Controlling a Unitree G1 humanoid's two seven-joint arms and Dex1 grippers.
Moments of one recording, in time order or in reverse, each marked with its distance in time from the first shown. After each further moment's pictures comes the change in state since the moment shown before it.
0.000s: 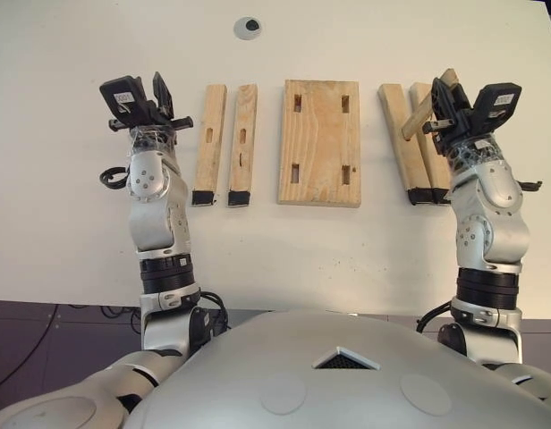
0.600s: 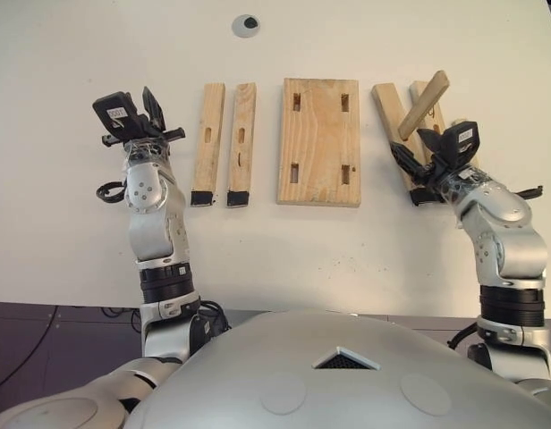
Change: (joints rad) left arm 0.069 -0.018 0.016 -0.030 0.014 -0.013 0.049; right arm 0.074 -0.161 0.051 -0.045 -0.036 0.229 0.230
